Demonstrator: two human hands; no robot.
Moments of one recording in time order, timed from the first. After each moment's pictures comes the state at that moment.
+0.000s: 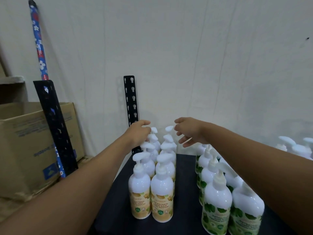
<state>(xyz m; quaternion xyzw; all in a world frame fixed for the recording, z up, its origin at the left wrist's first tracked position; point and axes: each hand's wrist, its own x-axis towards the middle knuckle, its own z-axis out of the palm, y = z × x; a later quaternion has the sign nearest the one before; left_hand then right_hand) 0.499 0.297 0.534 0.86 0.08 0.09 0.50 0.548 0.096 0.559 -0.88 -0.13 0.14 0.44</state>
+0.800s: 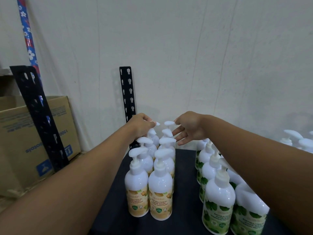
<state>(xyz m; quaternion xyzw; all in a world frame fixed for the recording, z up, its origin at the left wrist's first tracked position) 0.530 0.296 0.530 0.87 0.10 0.08 0.47 0.575 0.100 0.545 -0.82 -0.08 0.22 0.52</state>
